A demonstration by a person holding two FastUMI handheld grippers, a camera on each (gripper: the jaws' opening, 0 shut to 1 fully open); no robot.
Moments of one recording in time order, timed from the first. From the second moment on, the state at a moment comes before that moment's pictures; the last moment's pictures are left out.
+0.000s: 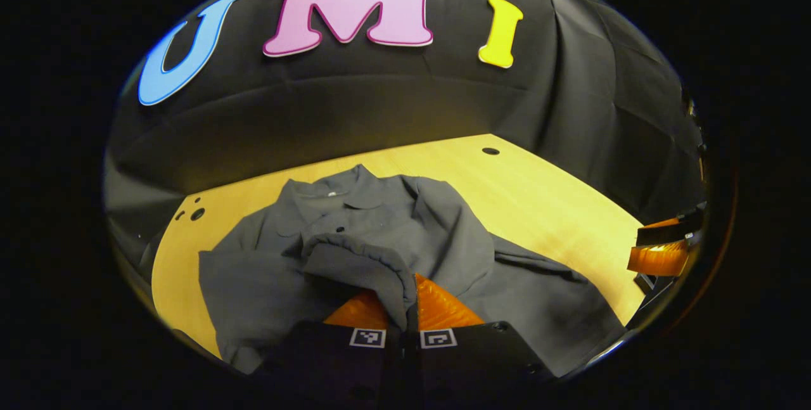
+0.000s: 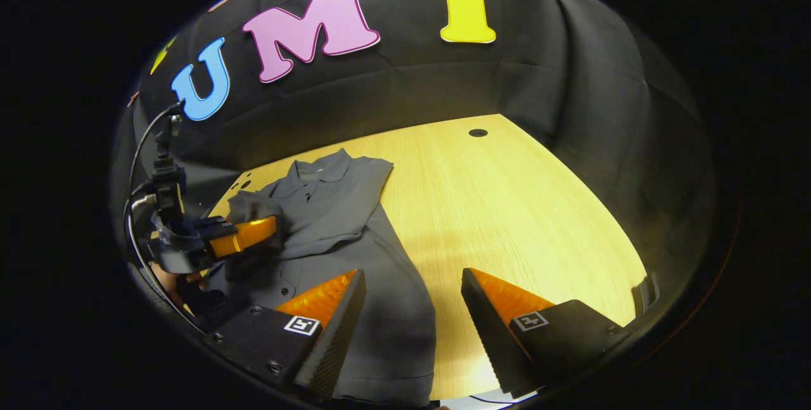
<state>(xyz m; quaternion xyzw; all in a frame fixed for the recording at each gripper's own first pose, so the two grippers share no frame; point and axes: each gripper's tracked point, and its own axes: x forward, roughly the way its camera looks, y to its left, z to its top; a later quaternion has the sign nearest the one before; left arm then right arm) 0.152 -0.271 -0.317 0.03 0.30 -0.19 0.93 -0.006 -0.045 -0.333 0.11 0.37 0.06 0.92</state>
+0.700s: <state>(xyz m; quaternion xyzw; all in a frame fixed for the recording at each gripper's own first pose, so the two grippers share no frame) 0.124 -0.334 -0.345 -0.02 0.33 -0.28 0.90 -0.002 -0.048 -0.357 0.11 0.40 0.08 0.91</state>
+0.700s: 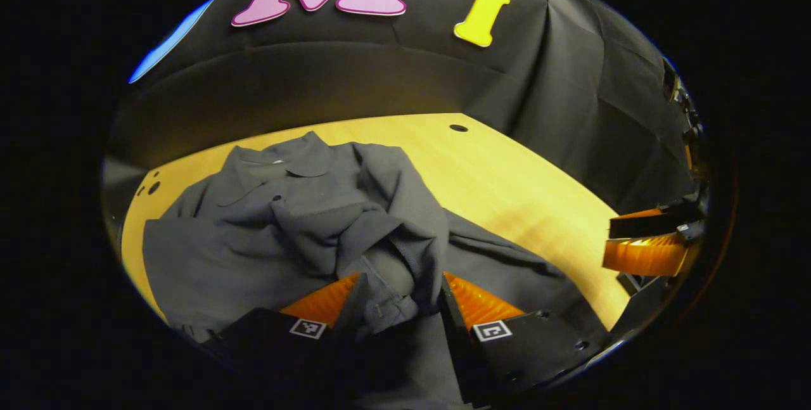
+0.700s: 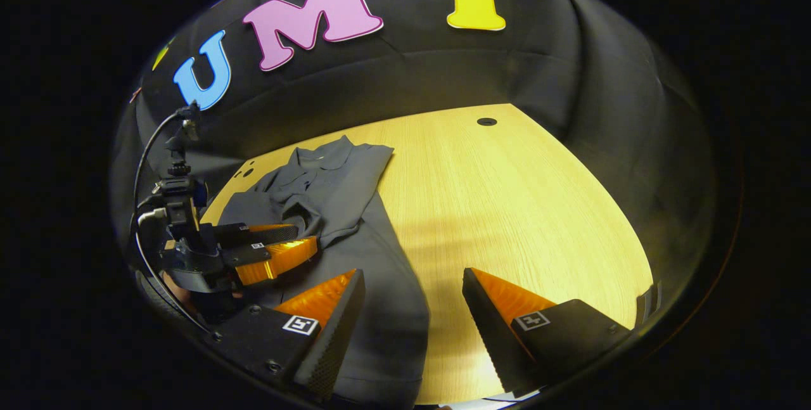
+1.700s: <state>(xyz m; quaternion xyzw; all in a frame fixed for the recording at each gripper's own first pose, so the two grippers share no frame) -0.012 -0.079 -0.313 -0.04 0.34 -0.16 0.92 -0.123 -0.012 -0.383 0.07 0.47 0.06 0.88</state>
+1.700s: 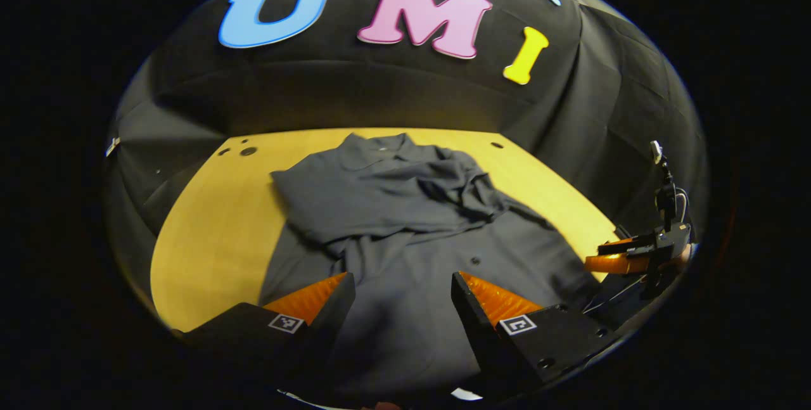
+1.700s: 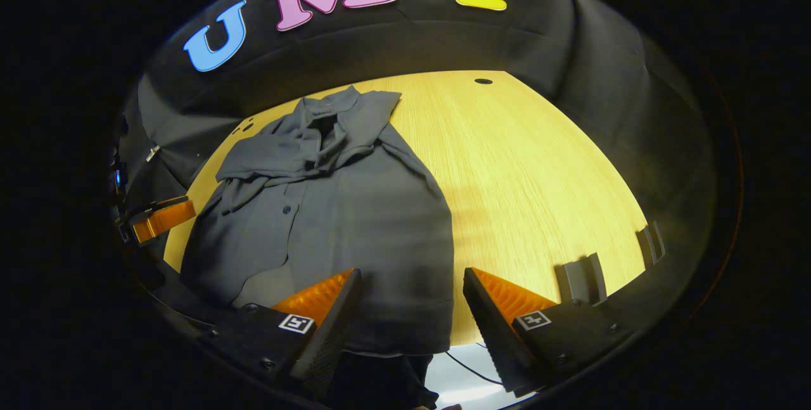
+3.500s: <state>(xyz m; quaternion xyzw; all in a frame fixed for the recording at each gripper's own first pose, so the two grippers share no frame) -0.044 -0.014 -0.367 -0.07 0.44 -0.10 0.89 -0.097 0.058 -0.385 0.04 0.45 0.12 0.89</state>
